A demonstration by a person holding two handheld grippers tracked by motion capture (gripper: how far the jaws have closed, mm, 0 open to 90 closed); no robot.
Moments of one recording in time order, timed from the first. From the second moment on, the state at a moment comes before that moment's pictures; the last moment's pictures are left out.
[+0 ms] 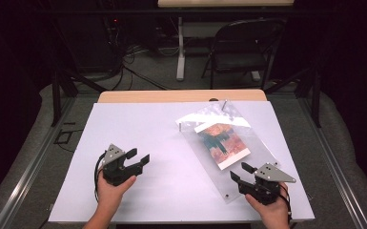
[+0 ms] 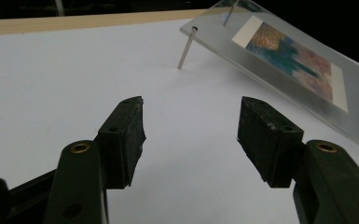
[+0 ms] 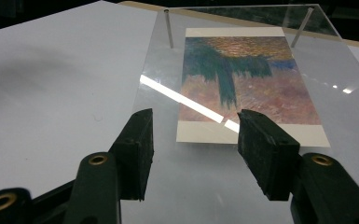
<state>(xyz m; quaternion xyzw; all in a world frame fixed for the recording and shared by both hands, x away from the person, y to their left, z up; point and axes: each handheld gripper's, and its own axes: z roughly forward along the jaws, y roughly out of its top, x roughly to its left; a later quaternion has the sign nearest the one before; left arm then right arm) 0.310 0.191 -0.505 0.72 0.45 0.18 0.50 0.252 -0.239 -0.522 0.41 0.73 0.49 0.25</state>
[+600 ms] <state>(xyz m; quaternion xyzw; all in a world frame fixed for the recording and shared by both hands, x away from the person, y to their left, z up) 0.370 0.155 -0.485 0.74 0.43 0.20 0.47 0.255 -0.250 -0.523 0.43 0.71 0.50 0.24</state>
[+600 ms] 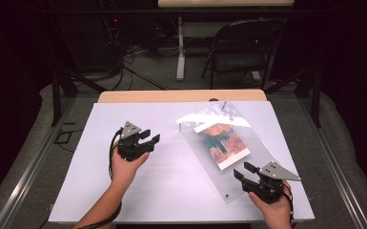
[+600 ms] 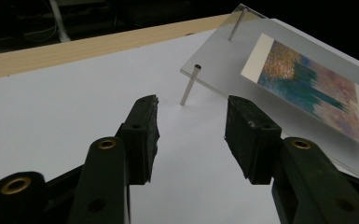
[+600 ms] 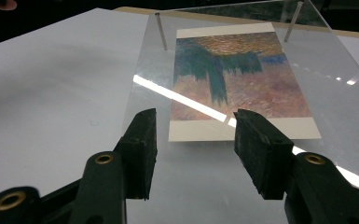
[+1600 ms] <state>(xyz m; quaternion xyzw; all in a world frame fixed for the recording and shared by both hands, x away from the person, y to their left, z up) 0.451 0.107 -0.543 0.78 0.42 0.19 0.42 0.259 -0.262 -0.525 0.45 0.70 0.51 0.21</state>
